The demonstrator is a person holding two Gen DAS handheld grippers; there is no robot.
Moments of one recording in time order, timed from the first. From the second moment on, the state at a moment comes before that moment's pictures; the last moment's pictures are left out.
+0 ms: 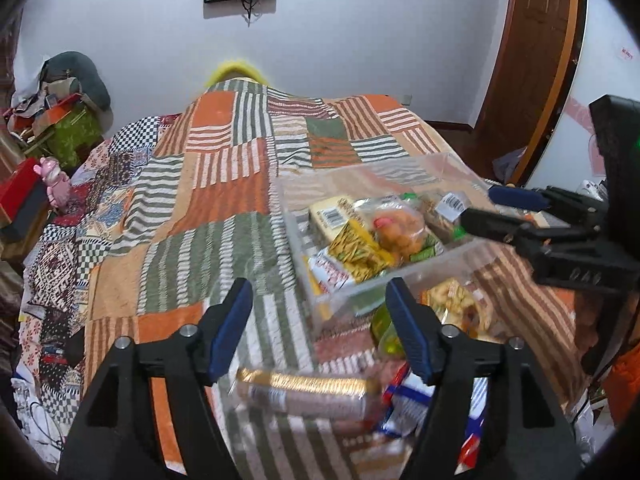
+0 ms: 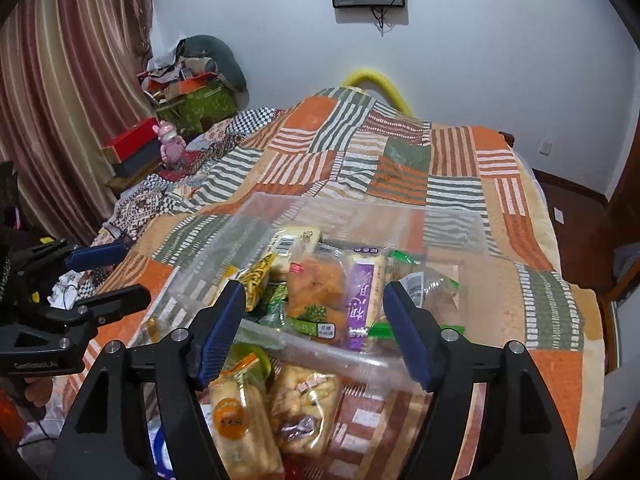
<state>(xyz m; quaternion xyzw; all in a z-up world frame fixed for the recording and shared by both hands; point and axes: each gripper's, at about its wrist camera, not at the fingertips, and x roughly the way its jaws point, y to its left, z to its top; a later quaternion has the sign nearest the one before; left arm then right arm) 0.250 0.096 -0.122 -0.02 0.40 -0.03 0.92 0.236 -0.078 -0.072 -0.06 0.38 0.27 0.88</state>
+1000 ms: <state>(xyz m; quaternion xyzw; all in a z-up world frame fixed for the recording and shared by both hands) 0.213 0.124 -0.213 -0.04 0.48 0.03 0.87 0.195 -0.068 -0.133 -0.09 0.45 0.29 0.84</state>
